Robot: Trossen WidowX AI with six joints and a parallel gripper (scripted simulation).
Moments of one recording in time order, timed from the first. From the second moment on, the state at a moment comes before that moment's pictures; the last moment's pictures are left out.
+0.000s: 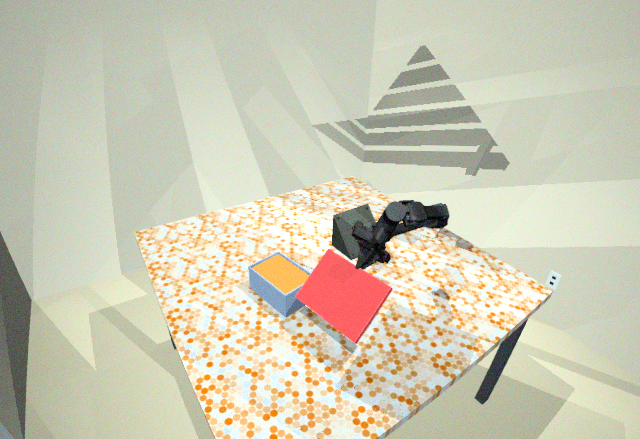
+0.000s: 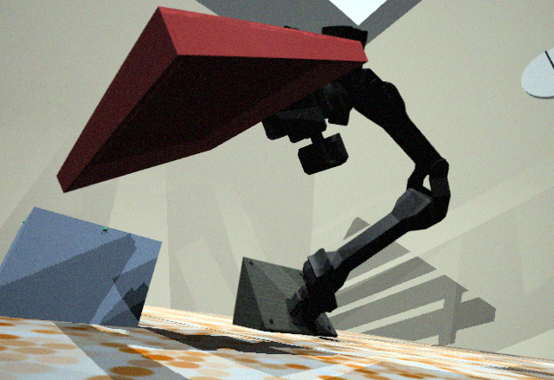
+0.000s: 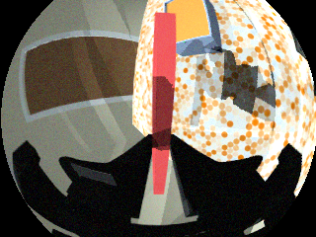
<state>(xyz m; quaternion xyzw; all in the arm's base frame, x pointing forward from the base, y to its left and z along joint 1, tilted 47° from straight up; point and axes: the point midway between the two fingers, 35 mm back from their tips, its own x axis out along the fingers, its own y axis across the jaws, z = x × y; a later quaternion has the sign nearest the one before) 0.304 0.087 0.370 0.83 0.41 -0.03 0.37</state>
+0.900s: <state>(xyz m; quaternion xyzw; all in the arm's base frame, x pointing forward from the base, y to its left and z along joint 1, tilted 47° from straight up) 0.299 0.103 0.362 0.83 0.41 -0.02 0.37</state>
